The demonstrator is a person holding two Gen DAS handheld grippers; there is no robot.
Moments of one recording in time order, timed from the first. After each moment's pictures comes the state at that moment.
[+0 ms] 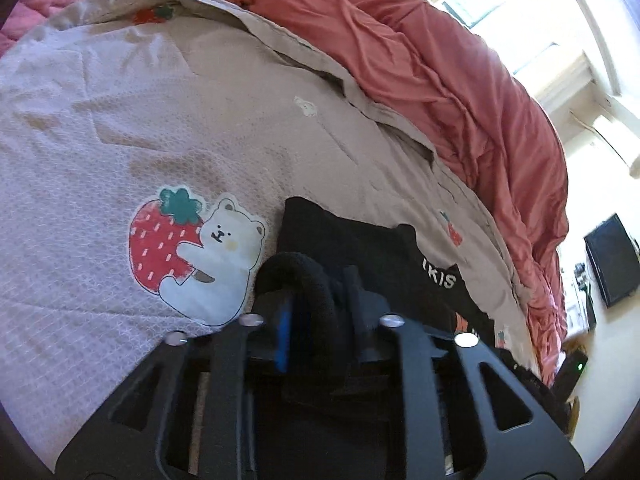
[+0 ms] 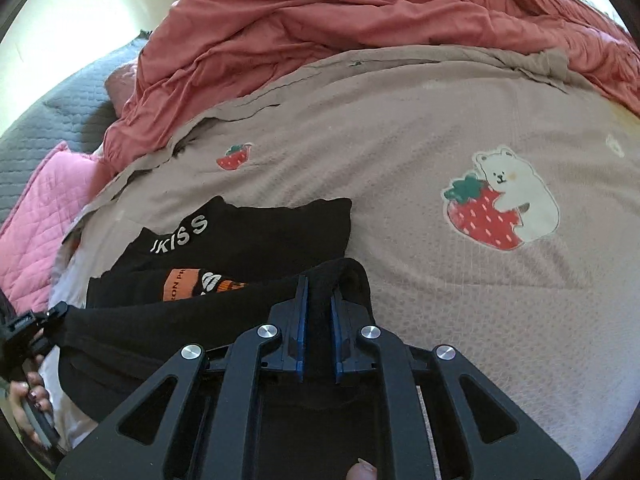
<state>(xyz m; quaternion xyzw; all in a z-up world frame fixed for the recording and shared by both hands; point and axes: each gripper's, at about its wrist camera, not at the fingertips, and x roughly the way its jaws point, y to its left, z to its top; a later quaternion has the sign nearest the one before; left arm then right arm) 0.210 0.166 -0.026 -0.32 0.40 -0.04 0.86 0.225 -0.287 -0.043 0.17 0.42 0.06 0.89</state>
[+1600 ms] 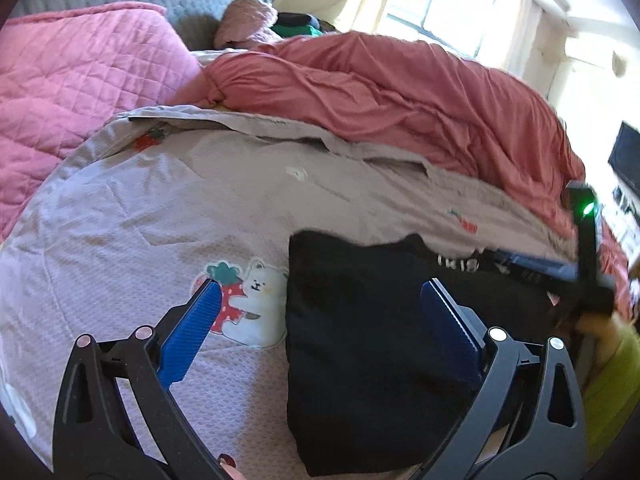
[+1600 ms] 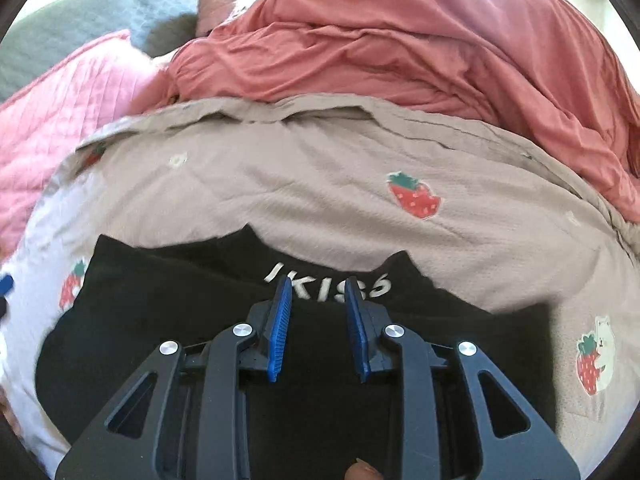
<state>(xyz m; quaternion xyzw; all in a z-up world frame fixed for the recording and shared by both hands) 0.169 0.140 0.016 -0.13 0.33 -0.01 0.94 0.301 -0.105 -0.018 -0.04 0.41 0.13 0.90</state>
